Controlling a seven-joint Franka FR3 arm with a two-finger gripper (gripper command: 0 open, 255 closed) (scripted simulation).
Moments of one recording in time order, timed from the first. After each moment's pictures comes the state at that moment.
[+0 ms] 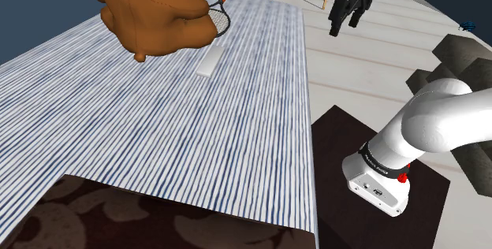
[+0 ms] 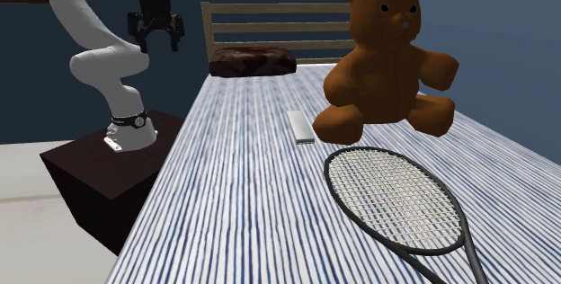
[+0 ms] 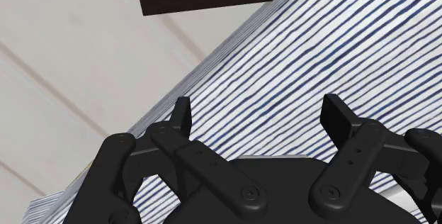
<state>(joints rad) 0.01 -0.76 0.02 -2.40 -0.07 1.57 0.11</state>
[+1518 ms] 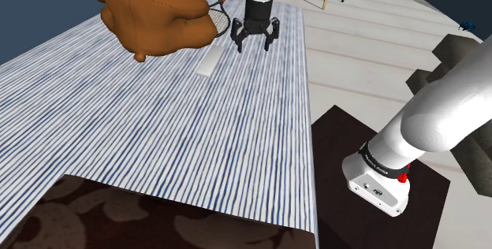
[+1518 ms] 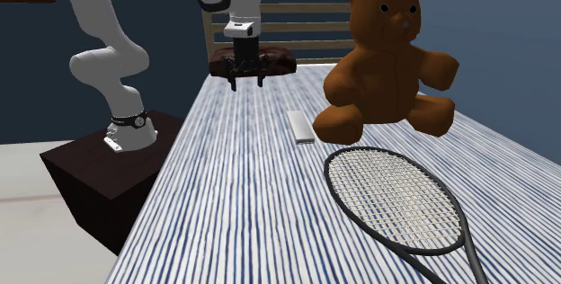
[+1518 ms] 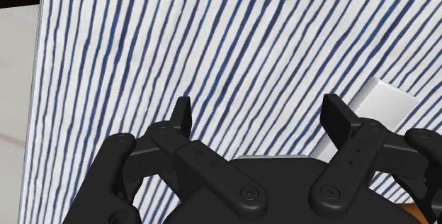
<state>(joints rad) -0.01 -0.07 0.27 -2.12 0.01 2.01 0.74</state>
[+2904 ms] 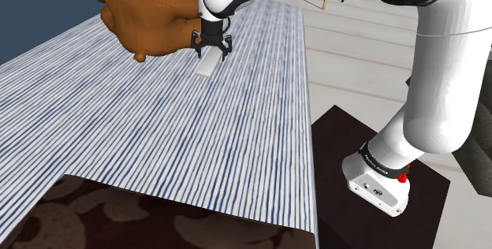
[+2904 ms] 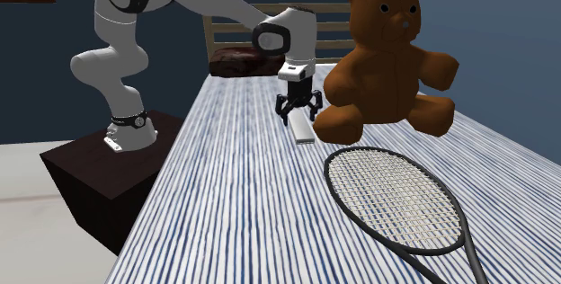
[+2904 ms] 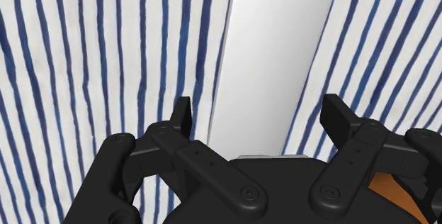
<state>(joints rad) 0.07 0.53 0.23 -1.59 -0.12 2.11 1.09</state>
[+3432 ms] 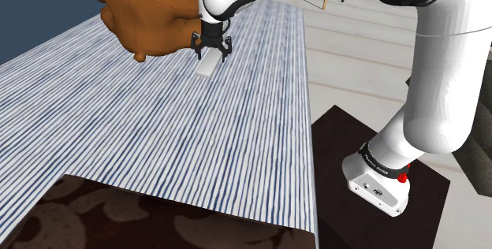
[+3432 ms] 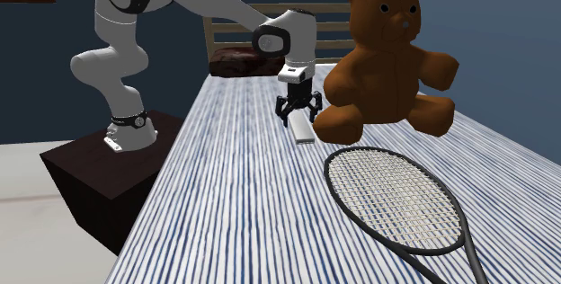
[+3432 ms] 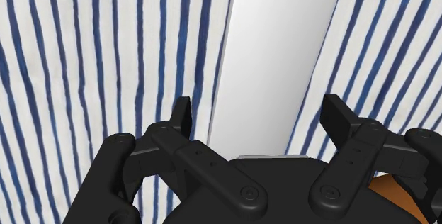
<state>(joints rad) 0.07 0.53 0.23 -1.59 -0.12 2.12 1.09</state>
